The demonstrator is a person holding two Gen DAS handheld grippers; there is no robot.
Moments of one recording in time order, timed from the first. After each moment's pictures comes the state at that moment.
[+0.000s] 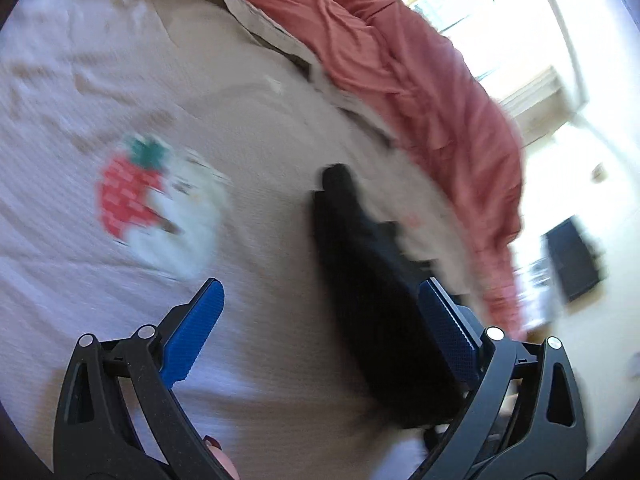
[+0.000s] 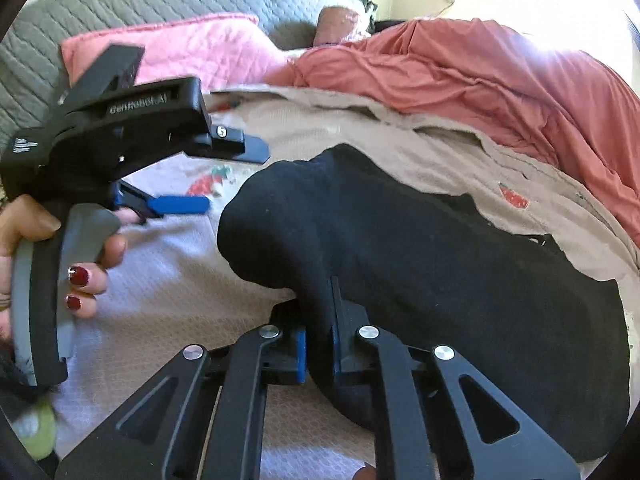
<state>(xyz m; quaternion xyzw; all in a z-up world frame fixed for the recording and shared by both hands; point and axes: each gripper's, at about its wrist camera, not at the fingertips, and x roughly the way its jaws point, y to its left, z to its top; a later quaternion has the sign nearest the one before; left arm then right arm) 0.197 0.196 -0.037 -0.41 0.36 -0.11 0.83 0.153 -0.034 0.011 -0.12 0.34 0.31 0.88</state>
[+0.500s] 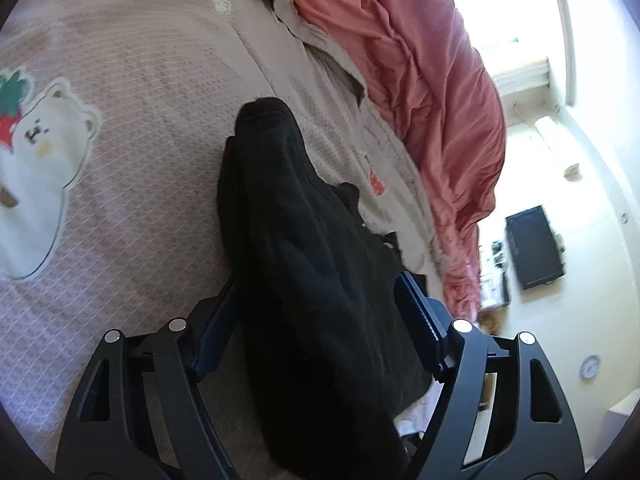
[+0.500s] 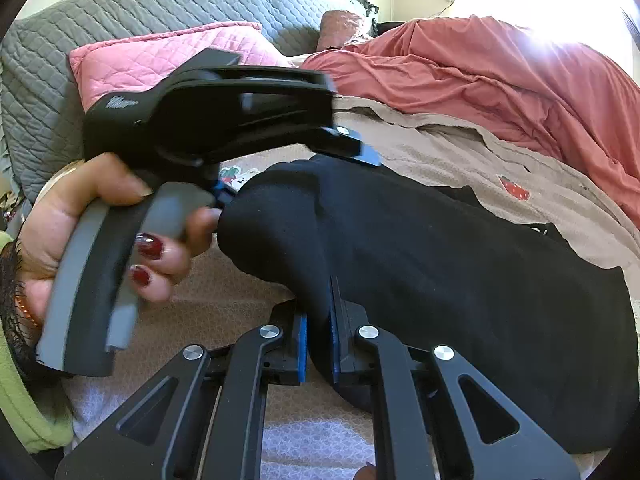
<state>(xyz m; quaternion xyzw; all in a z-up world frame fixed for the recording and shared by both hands) 0.255 0.142 -0.057 -0.42 0.43 -0.17 0.78 0.143 -0.040 0.008 -0.10 0.35 0.32 0.87</state>
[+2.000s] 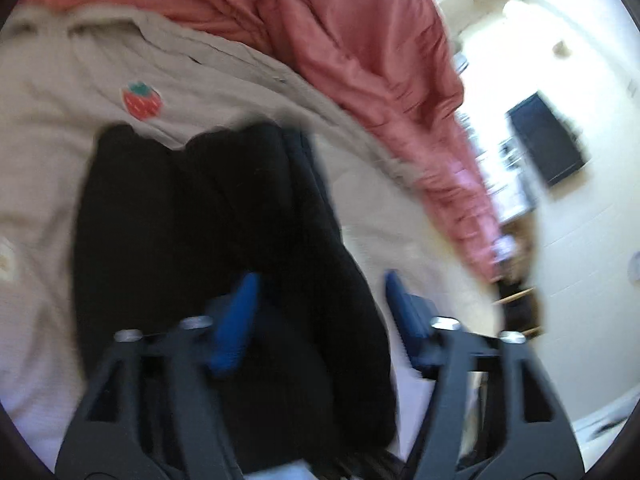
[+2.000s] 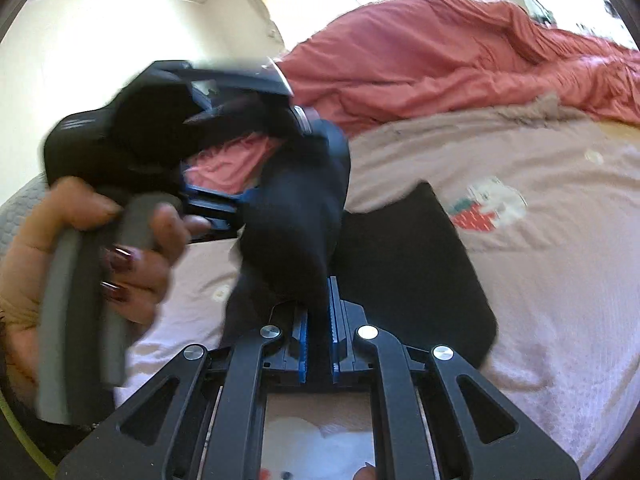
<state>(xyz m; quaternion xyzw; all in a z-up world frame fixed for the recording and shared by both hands) 0.292 -0.128 0.032 -0.29 0.46 -0.25 0.80 0.137 -0.307 0.019 0.19 0.32 0.15 0.92</state>
